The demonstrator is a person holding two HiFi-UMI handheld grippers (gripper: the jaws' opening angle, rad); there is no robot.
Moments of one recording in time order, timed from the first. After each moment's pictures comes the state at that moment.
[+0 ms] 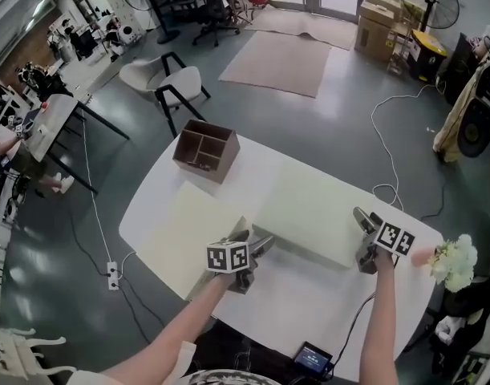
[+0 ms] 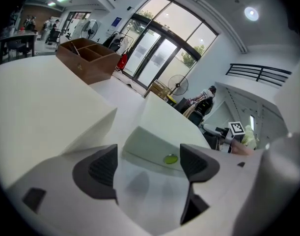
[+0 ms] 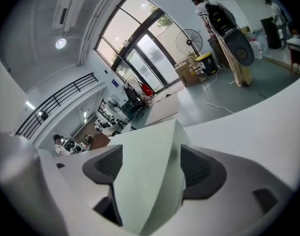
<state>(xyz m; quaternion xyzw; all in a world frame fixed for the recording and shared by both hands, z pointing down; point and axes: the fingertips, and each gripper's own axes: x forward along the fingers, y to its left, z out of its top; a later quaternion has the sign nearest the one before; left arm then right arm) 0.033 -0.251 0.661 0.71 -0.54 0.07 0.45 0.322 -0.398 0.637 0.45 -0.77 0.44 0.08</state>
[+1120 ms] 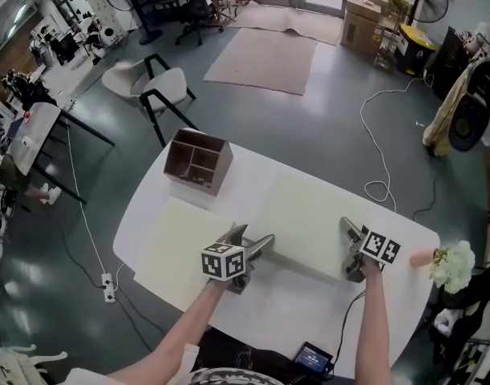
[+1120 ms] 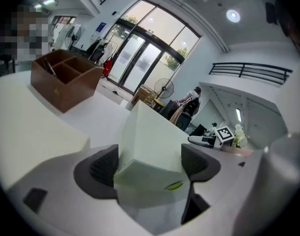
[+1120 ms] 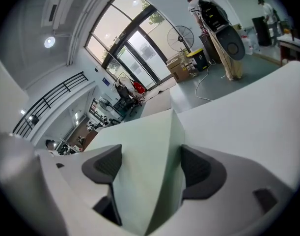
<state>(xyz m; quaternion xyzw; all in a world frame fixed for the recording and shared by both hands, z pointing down) 0.023 -0.293 0.626 0.77 -0.49 0.06 0.39 0.292 -0.388 0.665 0.48 -0.74 0.47 0.09</state>
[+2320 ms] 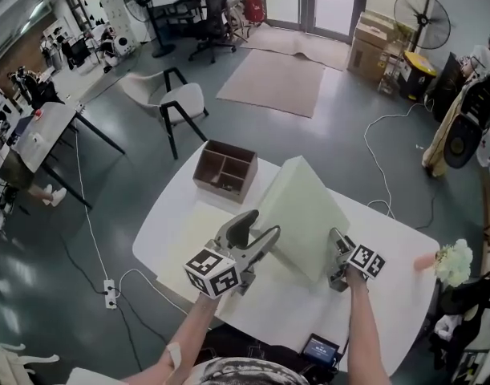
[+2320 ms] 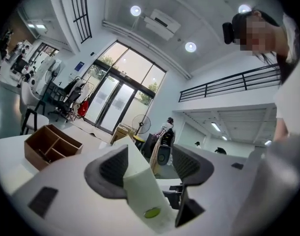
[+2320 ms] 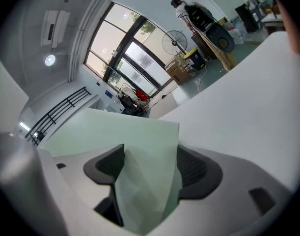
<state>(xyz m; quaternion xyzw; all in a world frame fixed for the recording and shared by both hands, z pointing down) -0.034 -0.261 0.414 0.86 -0.47 -0.10 0.19 0.201 -0.345 0.643 0.48 -0.73 0.49 0.00</state>
